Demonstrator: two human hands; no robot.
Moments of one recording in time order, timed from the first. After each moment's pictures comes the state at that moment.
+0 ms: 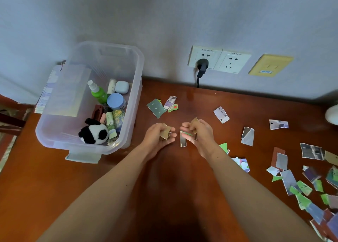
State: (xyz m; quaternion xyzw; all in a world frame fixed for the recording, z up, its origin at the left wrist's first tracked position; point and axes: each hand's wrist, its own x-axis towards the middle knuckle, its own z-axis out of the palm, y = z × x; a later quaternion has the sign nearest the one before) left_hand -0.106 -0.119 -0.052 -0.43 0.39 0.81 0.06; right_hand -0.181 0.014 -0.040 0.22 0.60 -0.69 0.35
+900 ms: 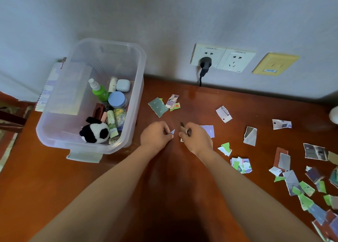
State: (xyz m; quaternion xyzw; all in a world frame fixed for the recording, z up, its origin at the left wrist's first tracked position) left_hand -0.106 -0.130 -0.069 -0.30 0.89 0.33 0.12; right_hand -0.168 0.012 -0.063 -0.12 0.93 -0.23 0.25
